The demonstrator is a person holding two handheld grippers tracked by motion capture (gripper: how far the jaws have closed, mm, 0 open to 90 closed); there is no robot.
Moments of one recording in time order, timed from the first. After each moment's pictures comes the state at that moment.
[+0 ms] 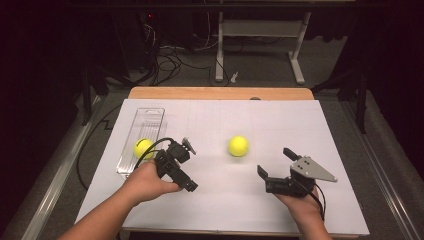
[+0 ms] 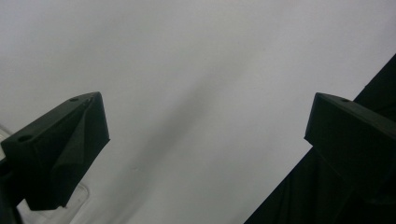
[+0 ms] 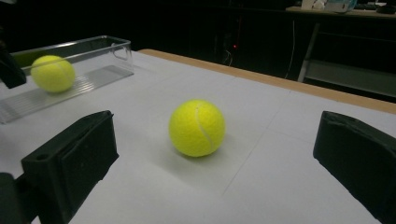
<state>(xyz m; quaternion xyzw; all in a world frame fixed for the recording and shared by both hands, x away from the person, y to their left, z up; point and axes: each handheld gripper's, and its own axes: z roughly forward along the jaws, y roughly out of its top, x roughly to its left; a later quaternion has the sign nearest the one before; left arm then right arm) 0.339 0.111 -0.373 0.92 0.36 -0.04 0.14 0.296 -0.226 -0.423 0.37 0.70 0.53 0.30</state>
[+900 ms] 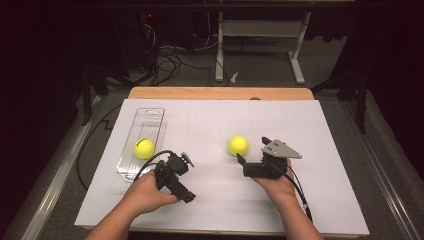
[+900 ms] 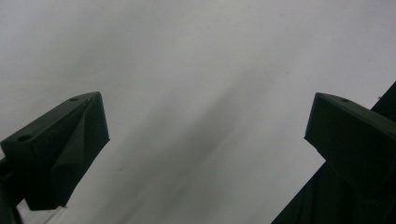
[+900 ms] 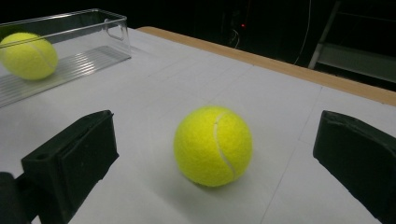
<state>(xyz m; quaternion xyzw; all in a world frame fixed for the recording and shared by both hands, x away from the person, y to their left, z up) 0.323 0.117 -0.412 0.93 0.34 -0.04 0.14 0.344 -0.178 -0.434 0.36 0.74 0.50 0.28</state>
